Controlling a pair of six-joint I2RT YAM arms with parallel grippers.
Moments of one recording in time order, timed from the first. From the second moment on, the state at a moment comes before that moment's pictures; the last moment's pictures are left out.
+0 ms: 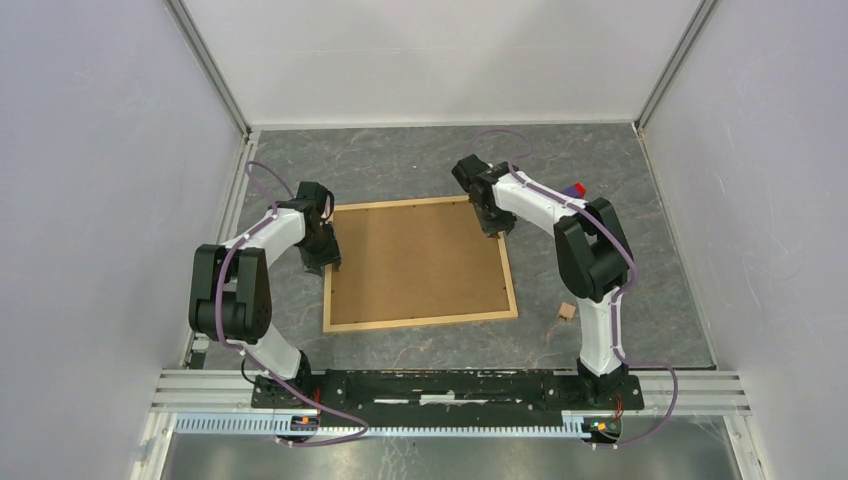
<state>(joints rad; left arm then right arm) -0.10 1.63 0.99 -0.71 -0.07 -0.40 0.56 2.05 1.60 -0.91 0.40 0.25</state>
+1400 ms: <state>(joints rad) -0.10 1.63 0.99 -0.71 -0.08 -0.40 0.55 2.10 1.61 -0.88 0.41 0.26</state>
